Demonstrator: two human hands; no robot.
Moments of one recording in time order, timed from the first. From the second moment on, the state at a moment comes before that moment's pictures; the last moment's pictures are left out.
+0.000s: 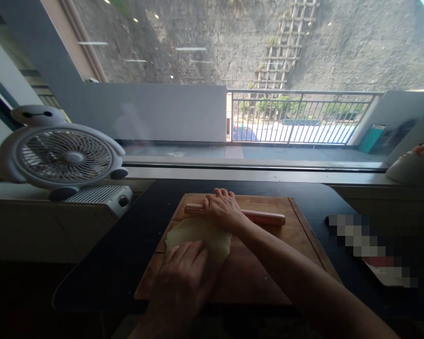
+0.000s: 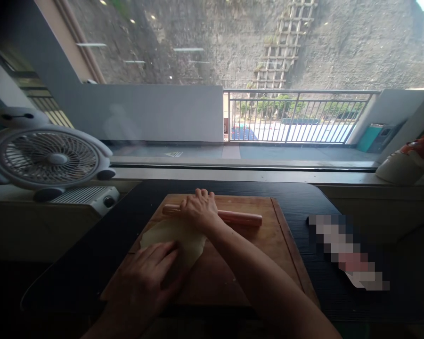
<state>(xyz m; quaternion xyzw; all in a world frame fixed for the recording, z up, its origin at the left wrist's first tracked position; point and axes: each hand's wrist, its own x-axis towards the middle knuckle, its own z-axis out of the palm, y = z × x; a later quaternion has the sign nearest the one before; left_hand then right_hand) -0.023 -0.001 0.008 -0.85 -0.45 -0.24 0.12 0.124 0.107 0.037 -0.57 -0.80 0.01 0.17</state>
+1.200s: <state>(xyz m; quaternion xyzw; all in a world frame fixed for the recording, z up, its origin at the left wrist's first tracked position) -0.046 0.042 -0.004 -0.77 -0.57 -0.30 -0.02 0.142 0.092 0.028 -0.57 -0.80 0.06 0.17</state>
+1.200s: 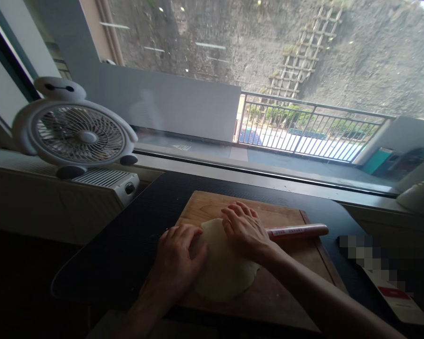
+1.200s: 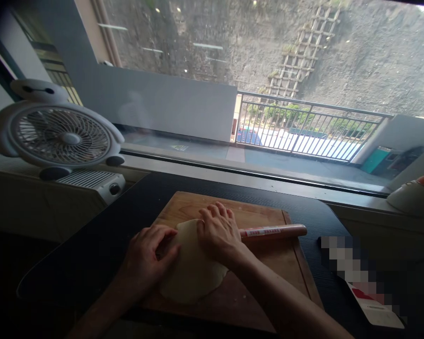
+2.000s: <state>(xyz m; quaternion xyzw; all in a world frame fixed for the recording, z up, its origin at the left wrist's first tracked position) -0.044 0.044 -0.005 -0.78 -0.56 -0.29 -0.02 0.135 0.116 0.026 -0.57 -0.80 0.04 0.19</state>
